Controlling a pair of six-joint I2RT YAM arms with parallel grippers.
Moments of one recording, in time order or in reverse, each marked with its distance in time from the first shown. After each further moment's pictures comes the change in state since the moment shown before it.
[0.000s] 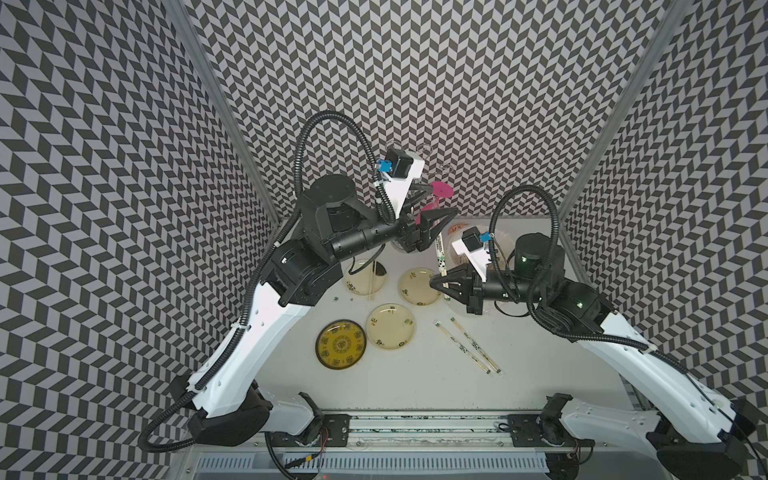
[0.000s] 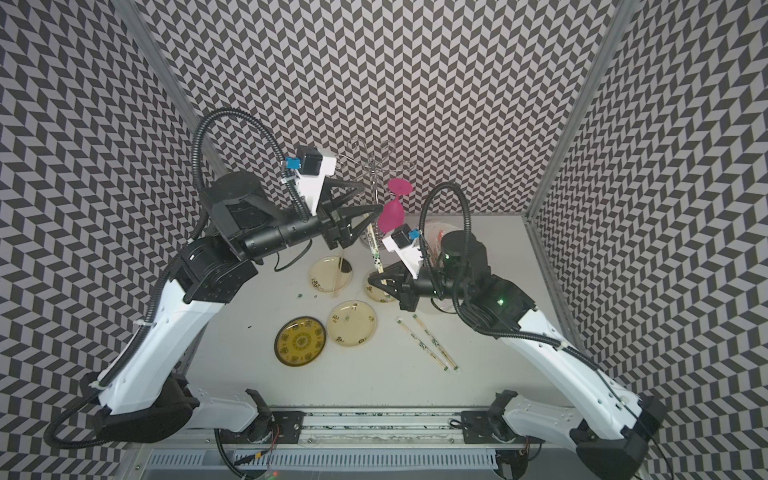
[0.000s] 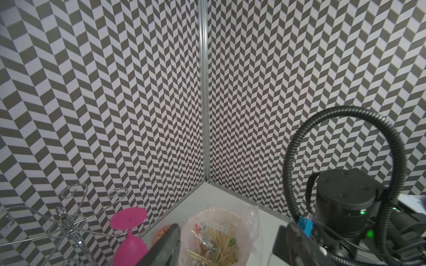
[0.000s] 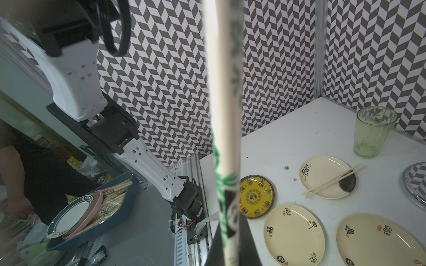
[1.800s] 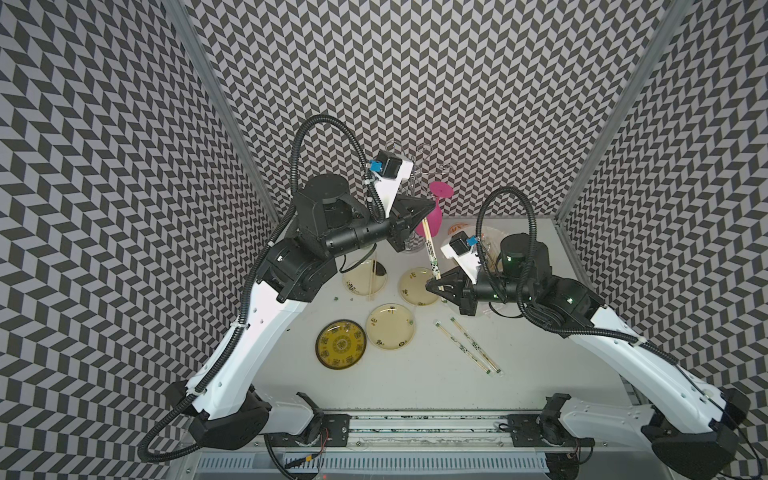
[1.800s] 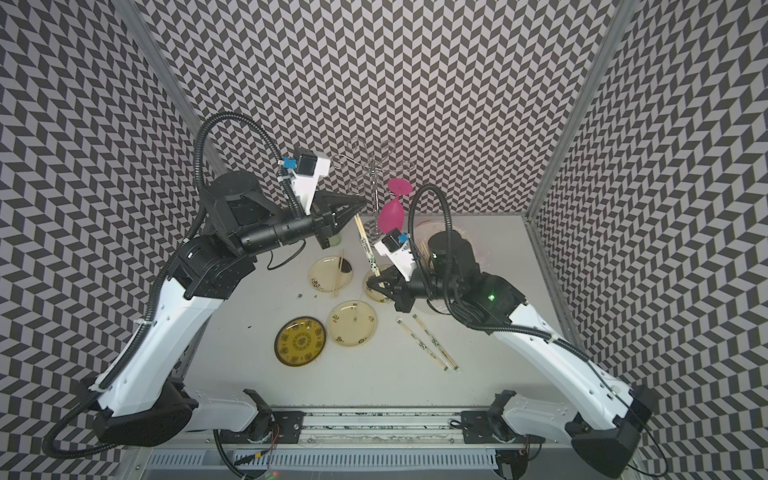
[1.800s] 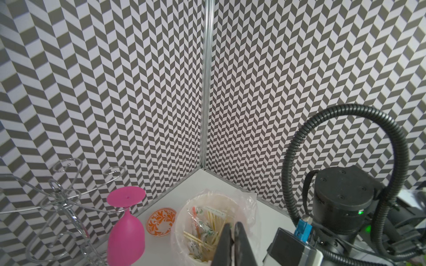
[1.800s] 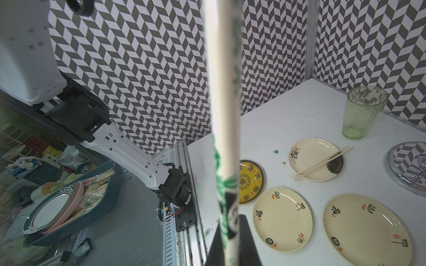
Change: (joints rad) left arm 0.071 -0.029 -0.056 -0.008 0.116 -0.046; right arm 0.029 0.049 0.029 -0.086 0.076 -0.055
